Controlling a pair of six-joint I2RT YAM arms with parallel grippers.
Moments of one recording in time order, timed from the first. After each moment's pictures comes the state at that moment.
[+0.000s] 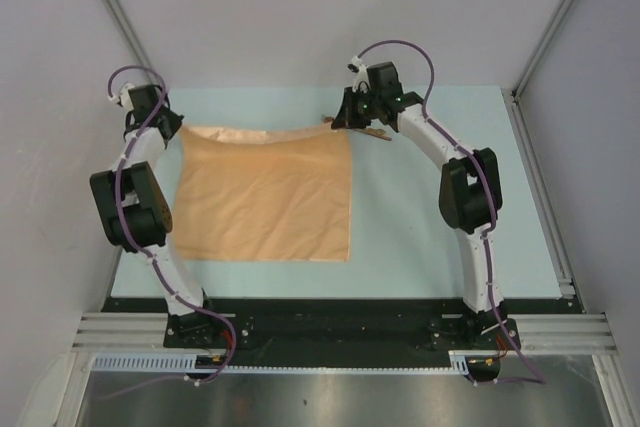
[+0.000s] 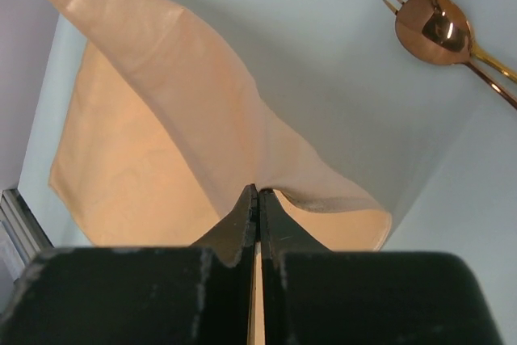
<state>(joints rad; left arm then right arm) 0.27 1.94 1.49 -0.13 -0.08 -0.66 0.41 2.21 1.99 -0.41 -0.47 0.34</state>
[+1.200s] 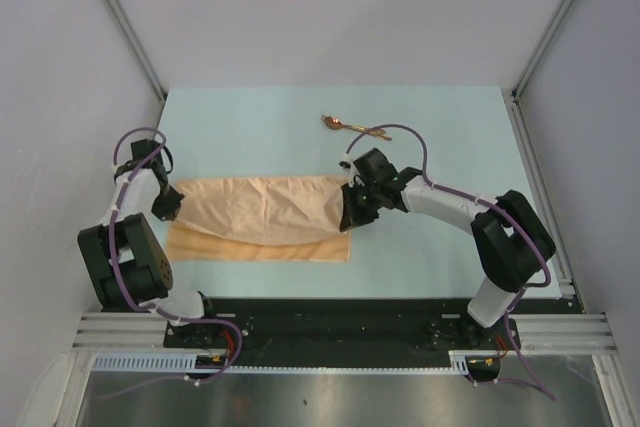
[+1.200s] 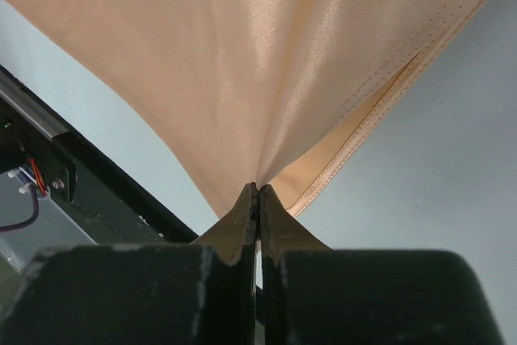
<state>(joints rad) 0.32 1.51 1.03 -0.76 -0.26 -0.55 0.68 1.69 1.11 -0.41 -0.36 0.44</state>
